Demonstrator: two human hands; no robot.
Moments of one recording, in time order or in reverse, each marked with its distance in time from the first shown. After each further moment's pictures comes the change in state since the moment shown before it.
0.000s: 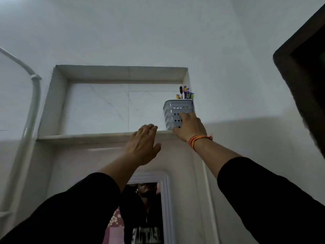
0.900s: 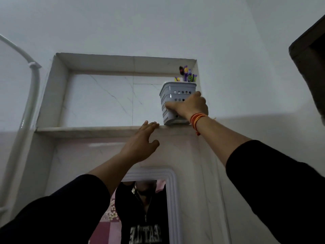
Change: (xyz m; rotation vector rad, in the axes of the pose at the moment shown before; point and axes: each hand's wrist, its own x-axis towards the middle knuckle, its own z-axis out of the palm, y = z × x) left_hand -0.008 -0.032 0.014 -0.413 -0.007 -0.060; right_hand 0.021 -0.051 -0.016 0.327 0.147 0.246
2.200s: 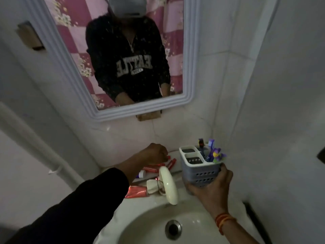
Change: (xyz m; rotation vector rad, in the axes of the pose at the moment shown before) left_hand -0.519 -0.062 0.267 -0.230 -1.409 -0.453; right_hand -0.662 0.330 0.021 -0.145 -0.342 0.663
